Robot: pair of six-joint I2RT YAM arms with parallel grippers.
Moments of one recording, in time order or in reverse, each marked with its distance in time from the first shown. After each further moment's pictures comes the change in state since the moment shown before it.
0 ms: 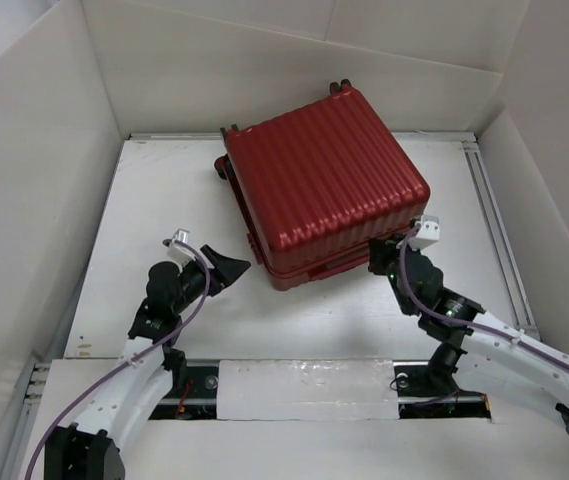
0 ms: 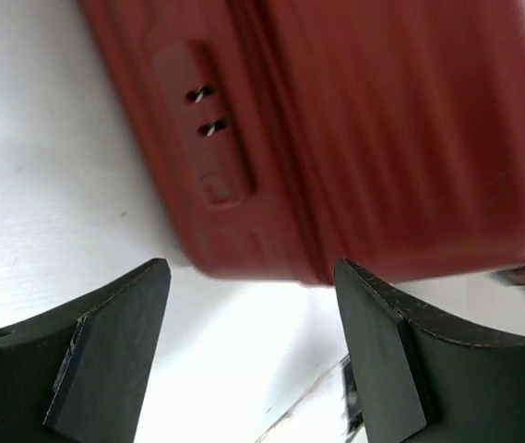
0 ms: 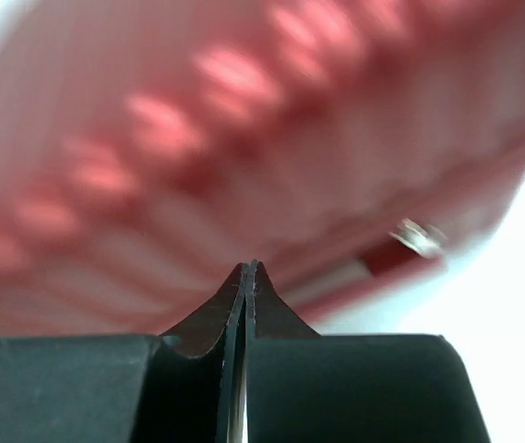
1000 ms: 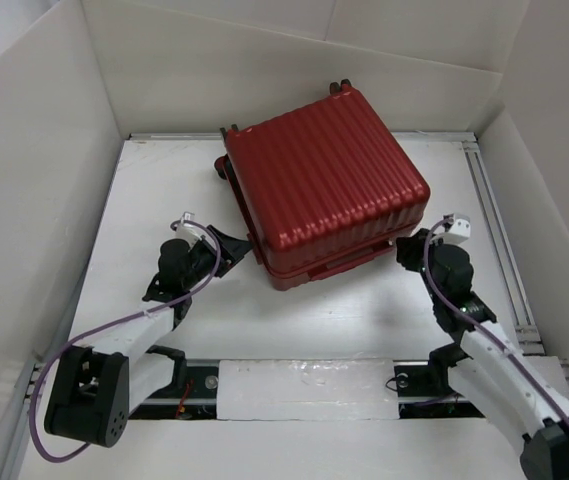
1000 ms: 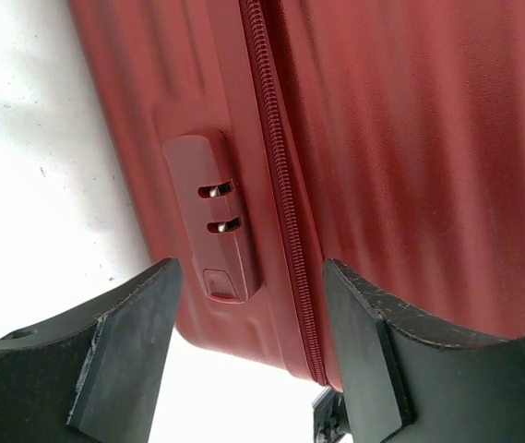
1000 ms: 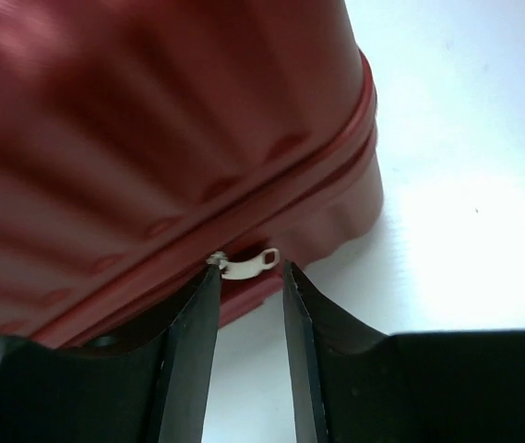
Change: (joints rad) left arm 0.000 0.428 0.092 0.326 -0.014 -0.117; right arm -0.577 -0.034 -0.181 0.048 -0.483 -0.061
